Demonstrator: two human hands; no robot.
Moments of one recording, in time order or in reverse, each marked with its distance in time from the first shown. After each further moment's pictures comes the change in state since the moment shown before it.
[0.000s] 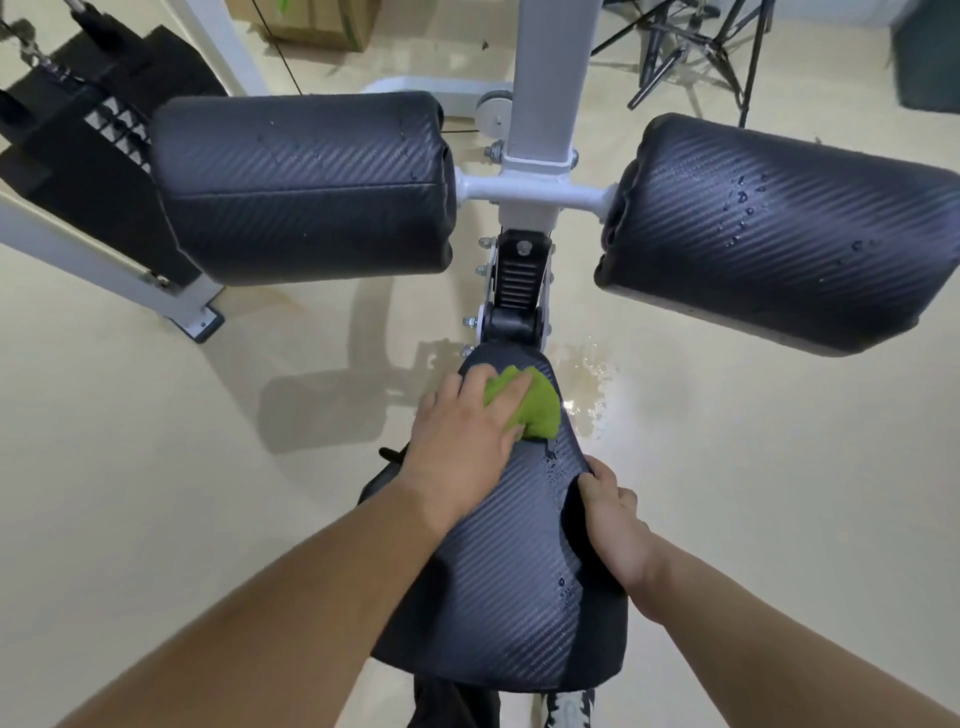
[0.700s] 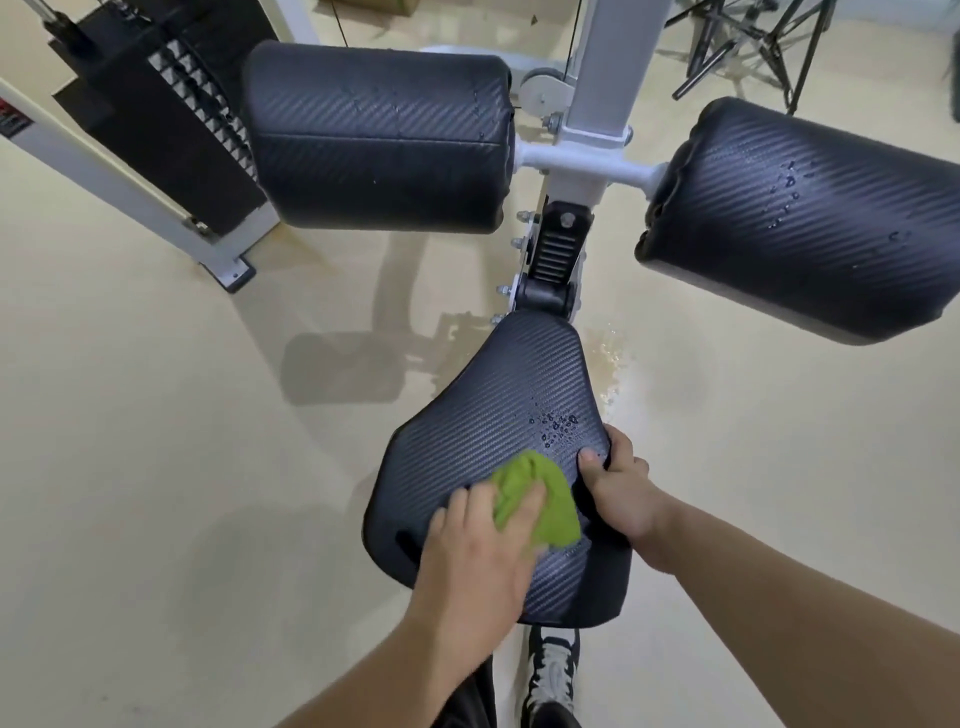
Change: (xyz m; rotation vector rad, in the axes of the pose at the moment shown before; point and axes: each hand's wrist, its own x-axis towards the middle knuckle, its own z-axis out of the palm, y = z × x) left_hand -0.153 0.055 -0.008 -0.141 -0.008 -0.085; right_hand -0.005 0.001 -0.002 -0.152 -0.001 -0.069
